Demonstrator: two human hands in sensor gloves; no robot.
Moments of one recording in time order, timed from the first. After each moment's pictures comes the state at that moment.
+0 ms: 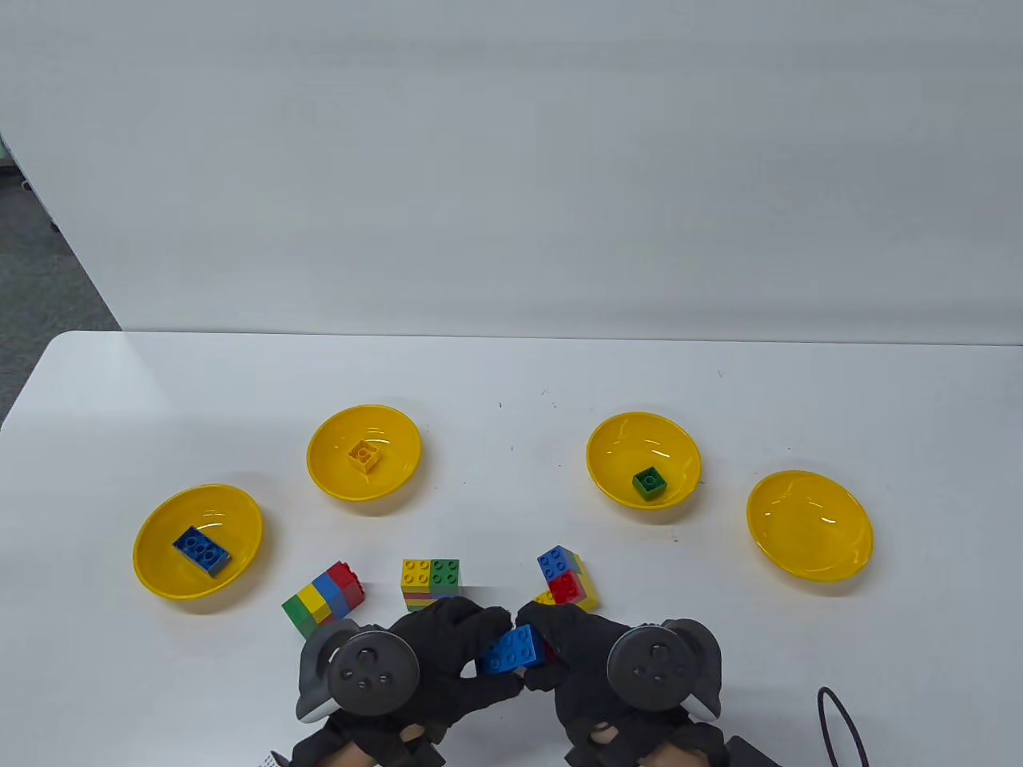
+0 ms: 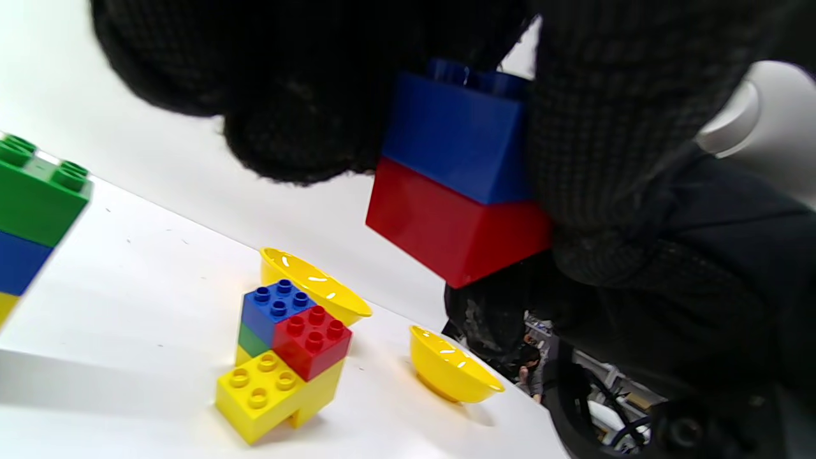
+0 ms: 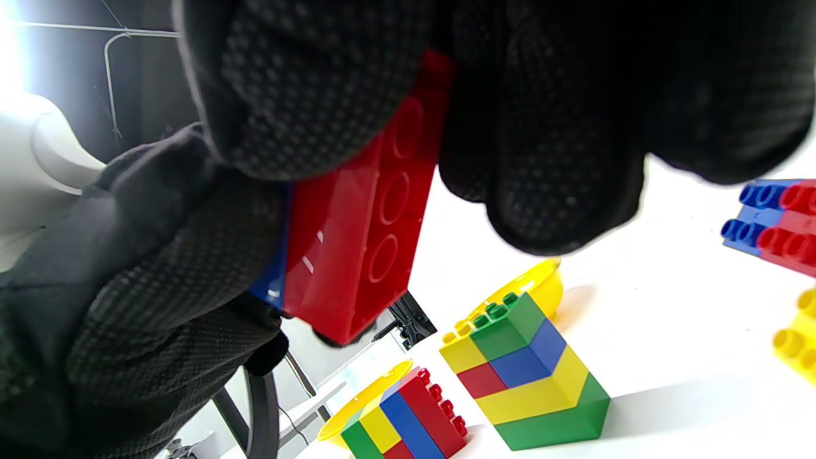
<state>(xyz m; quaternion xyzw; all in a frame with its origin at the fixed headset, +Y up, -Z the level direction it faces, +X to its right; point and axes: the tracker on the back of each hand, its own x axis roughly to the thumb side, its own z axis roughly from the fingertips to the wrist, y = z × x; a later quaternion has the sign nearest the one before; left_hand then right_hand) -0.146 -0.668 -0.241 0.06 -0.33 0.34 0.88 0.080 -0.673 -0.242 0.29 -0.09 0.86 0.40</state>
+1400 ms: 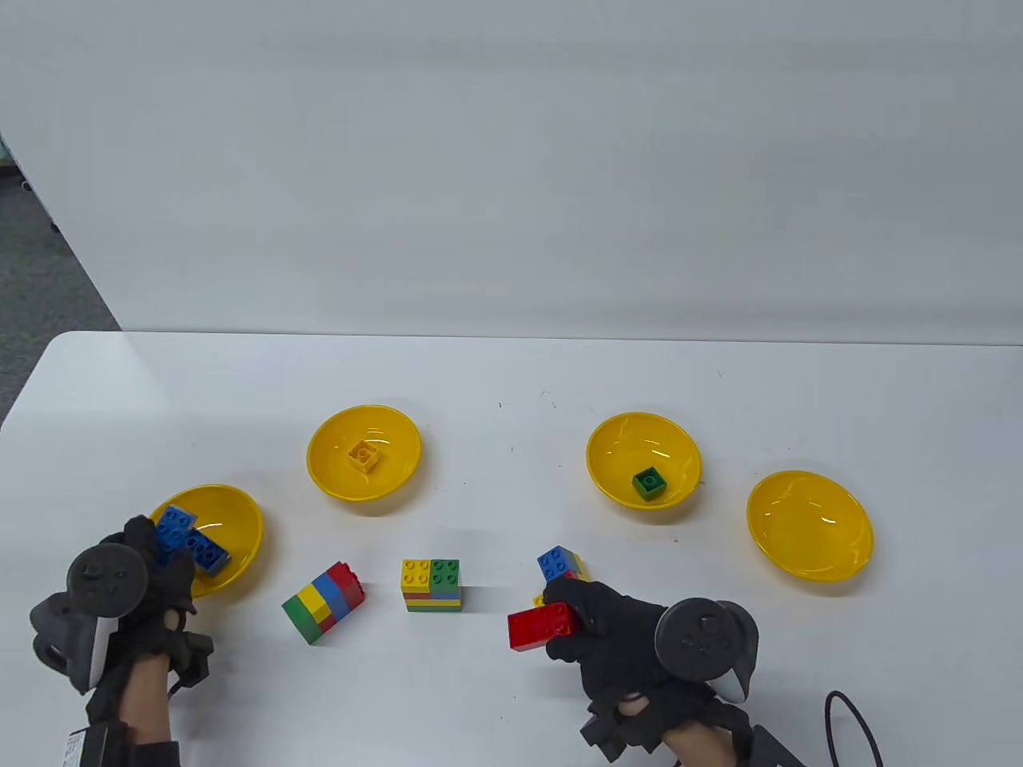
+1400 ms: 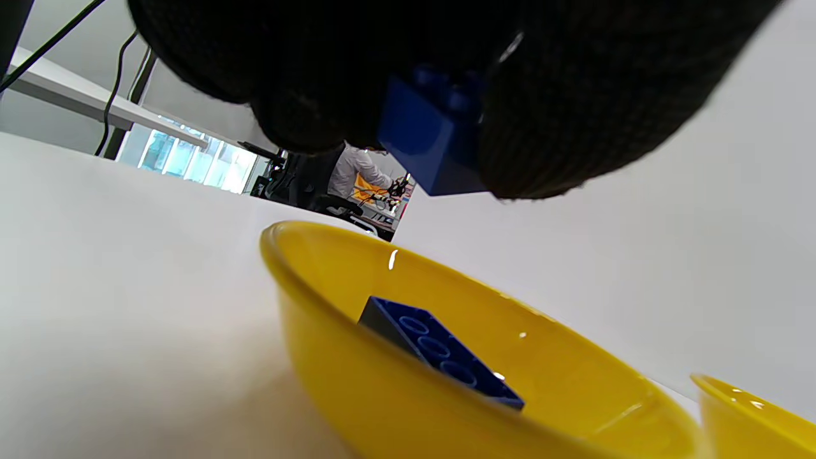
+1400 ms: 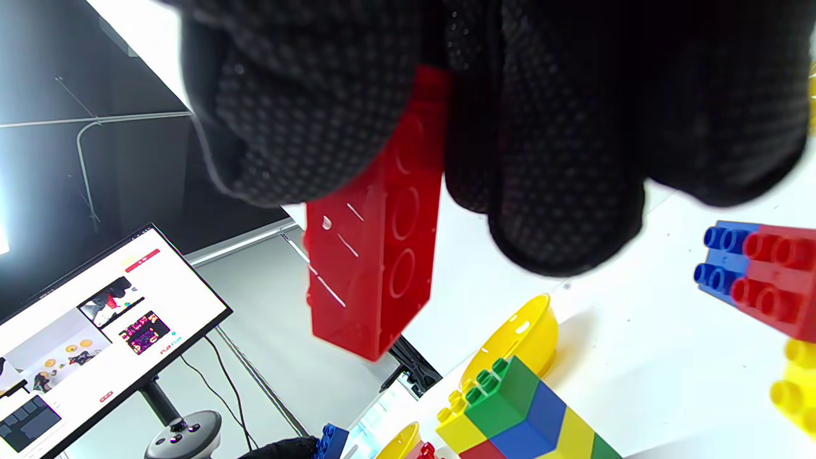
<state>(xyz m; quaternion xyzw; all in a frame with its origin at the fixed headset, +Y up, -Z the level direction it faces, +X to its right) -0.426 -0.710 -0.297 0.15 0.27 0.19 0.93 0.111 -0.674 -0.262 0.24 -0.09 0.84 0.47</state>
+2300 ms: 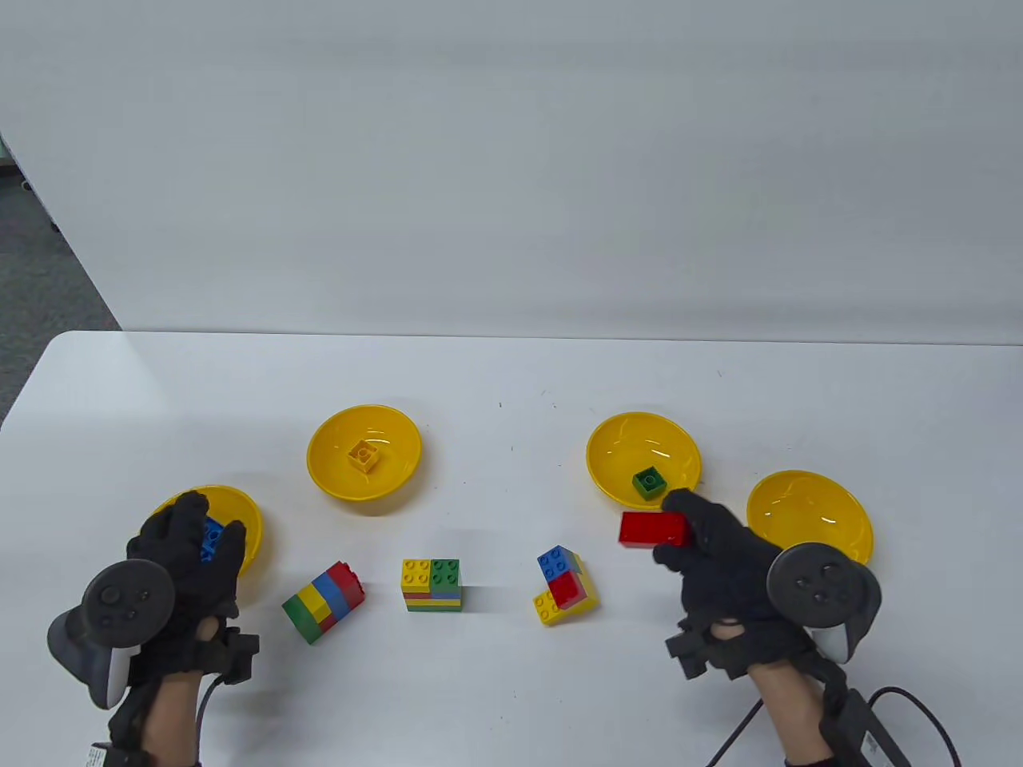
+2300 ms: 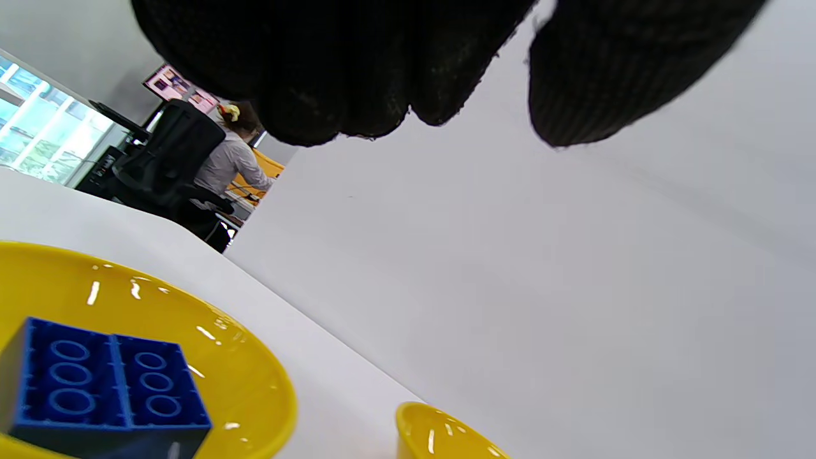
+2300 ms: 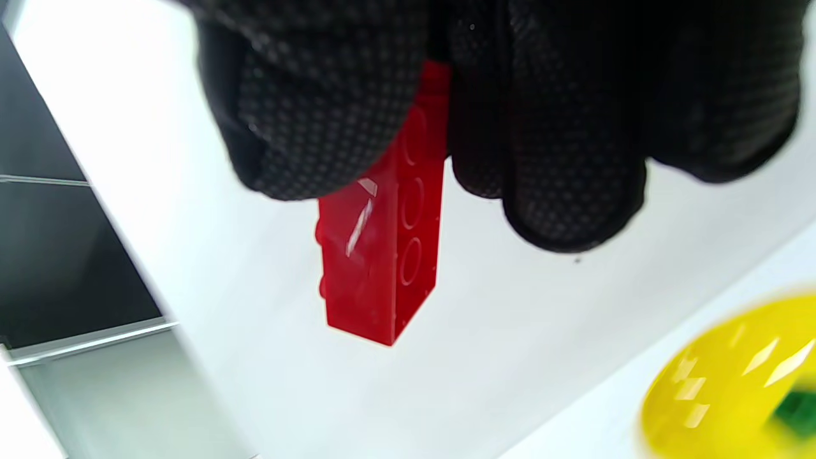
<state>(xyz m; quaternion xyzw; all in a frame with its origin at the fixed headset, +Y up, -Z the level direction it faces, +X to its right) -0.360 -0.657 -0.274 0.22 0.11 0.27 0.93 0.224 -0.613 -0.300 0.09 -0.23 0.88 0.41</state>
